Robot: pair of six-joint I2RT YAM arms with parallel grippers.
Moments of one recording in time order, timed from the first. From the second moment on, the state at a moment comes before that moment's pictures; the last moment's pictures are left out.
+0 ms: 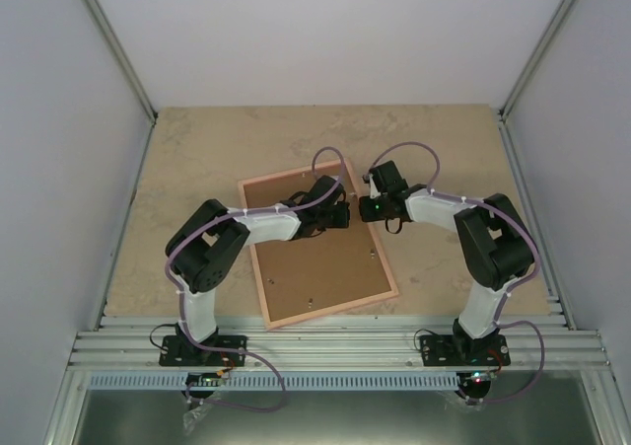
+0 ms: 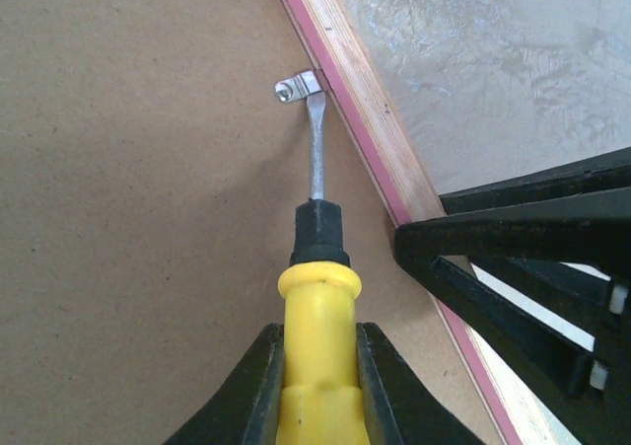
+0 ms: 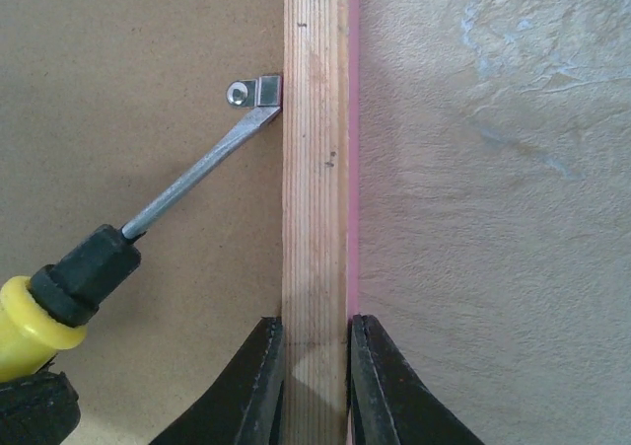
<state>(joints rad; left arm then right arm) -0.76 1.90 1.08 0.03 0.02 -0.65 0.50 1.82 1.03 -0.23 -0.08 0.30</state>
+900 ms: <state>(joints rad) -0.77 1.93 1.10 0.04 -0.16 -0.81 0.52 1.83 1.02 -0.20 -0.08 0.32</state>
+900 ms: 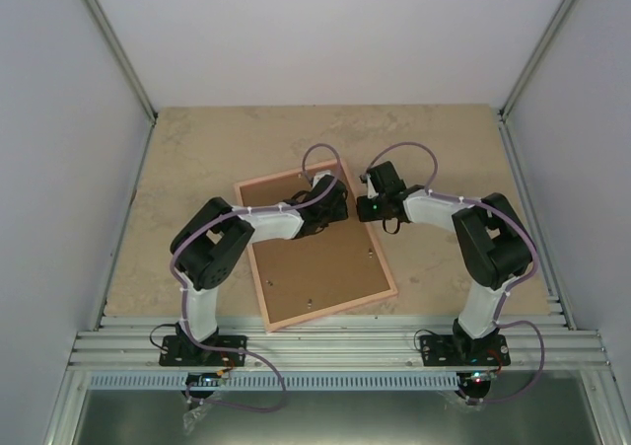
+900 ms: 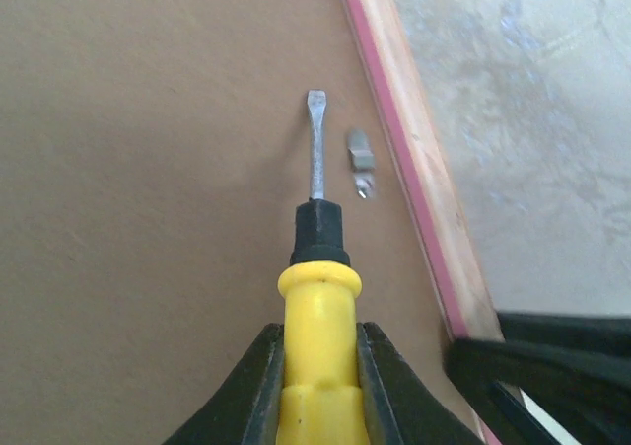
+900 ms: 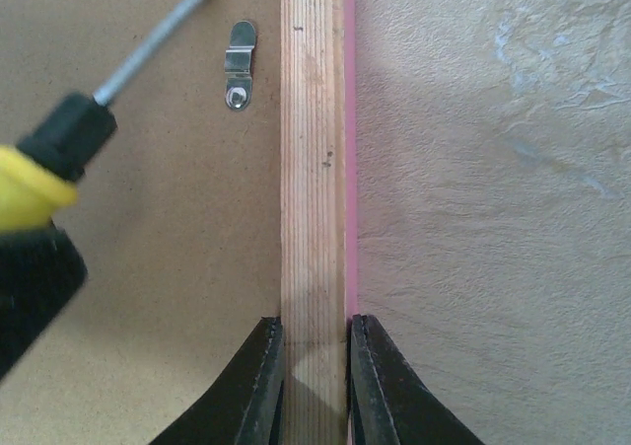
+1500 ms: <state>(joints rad) -0.76 1.74 0.94 0.08 -0.19 -0.84 0.52 1.83 1.02 -0.20 -0.08 0.33</state>
